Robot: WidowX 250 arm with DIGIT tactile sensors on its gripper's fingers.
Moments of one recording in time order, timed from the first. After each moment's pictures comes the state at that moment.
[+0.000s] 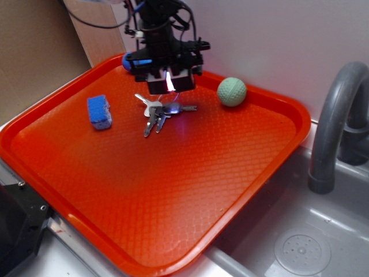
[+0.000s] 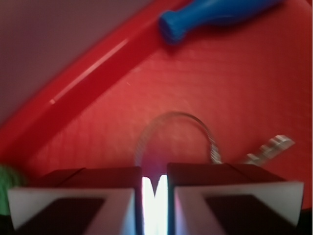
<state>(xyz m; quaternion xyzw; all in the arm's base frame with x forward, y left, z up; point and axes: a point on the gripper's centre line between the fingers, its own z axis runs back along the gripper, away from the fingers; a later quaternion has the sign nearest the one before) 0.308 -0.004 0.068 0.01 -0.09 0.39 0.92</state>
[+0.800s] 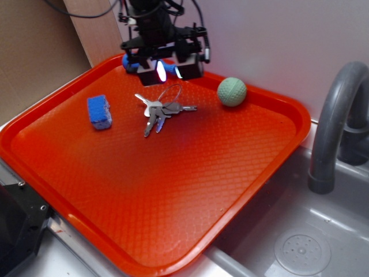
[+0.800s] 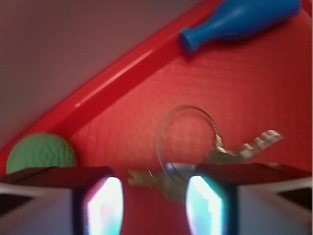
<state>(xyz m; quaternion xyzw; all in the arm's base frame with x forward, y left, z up) 0.322 -0.007 0.072 -0.01 -0.09 0.35 0.93</state>
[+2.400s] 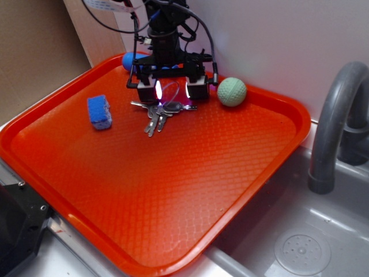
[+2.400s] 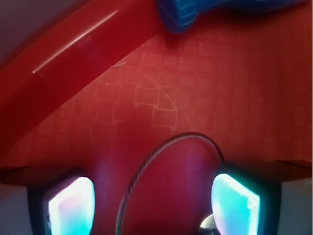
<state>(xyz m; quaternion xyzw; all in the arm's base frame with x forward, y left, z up) 0.316 0.011 0.036 0.02 -0.01 0.37 0.93</state>
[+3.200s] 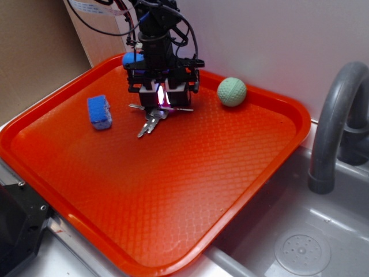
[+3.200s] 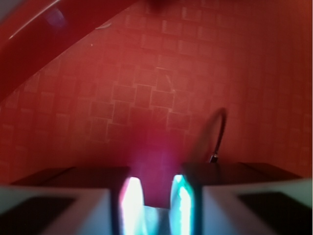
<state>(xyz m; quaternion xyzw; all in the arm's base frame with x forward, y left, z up) 0.305 0.009 0.034 0.02 0.00 0.35 0.94</state>
